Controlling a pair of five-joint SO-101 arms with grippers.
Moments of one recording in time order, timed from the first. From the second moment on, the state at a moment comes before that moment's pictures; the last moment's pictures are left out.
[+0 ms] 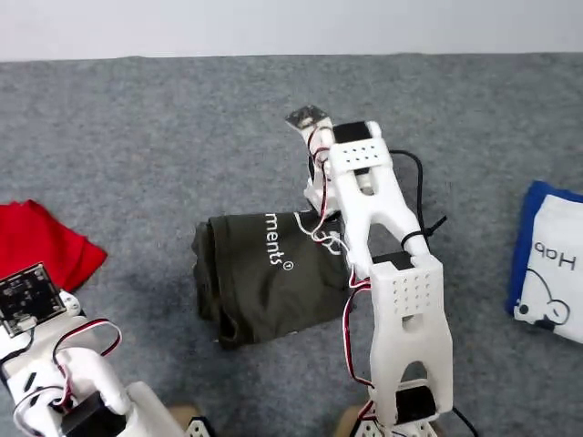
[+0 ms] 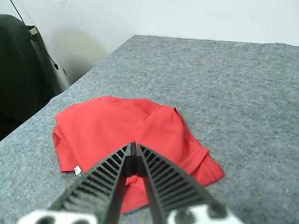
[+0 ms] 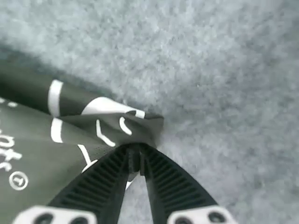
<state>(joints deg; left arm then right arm) -45.2 -103.6 76.3 61.1 -8.3 -15.9 45.5 -40.0 89.1 19.0</state>
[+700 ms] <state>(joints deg) -45.2 -103.6 76.3 61.1 -8.3 -41.2 47.8 -53.1 99.9 17.1</state>
